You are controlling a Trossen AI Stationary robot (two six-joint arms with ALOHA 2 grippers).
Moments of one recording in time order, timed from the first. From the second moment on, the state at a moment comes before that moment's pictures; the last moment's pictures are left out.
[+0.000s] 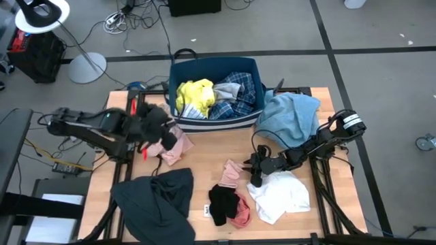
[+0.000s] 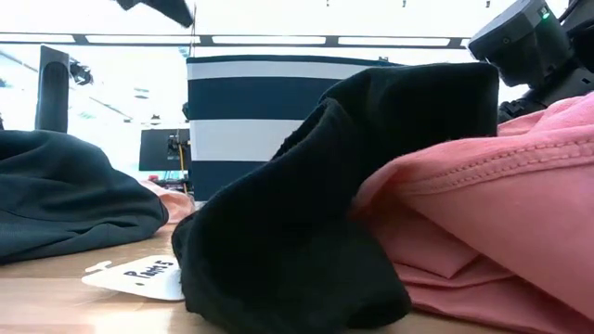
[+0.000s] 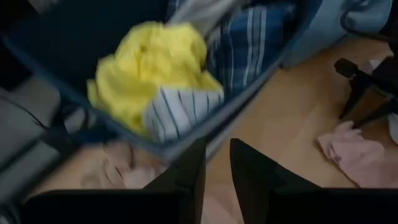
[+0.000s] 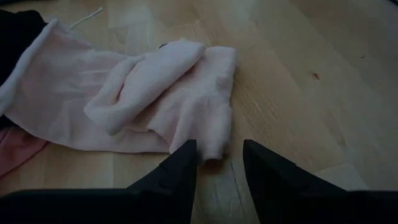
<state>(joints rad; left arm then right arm) -0.21 1.10 1.28 -1.09 -0.71 -0.66 0.35 1.63 0.42 0.51 0.41 0.47</state>
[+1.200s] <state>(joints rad) -0.19 1.08 0.36 -0.30 -0.47 -0.98 0.34 1.63 0.42 0.53 0.41 0.47</state>
